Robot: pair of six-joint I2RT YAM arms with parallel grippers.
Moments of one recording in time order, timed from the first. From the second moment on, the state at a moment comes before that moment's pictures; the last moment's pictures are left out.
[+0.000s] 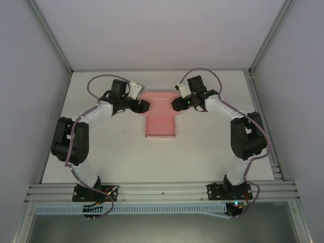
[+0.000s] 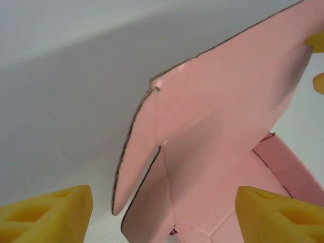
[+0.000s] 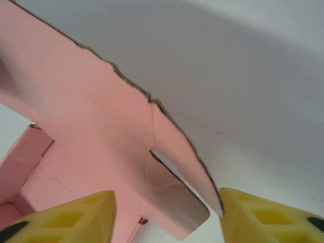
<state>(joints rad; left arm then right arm) -0.35 1.73 1.19 -0.24 0.44 0.07 0.42 1.80 1.33 -0.43 -0.33 -0.06</state>
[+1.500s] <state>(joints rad) -0.60 1.71 1.08 0.08 -0.17 -0.36 0.66 1.63 1.00 0.03 0.20 0.36</state>
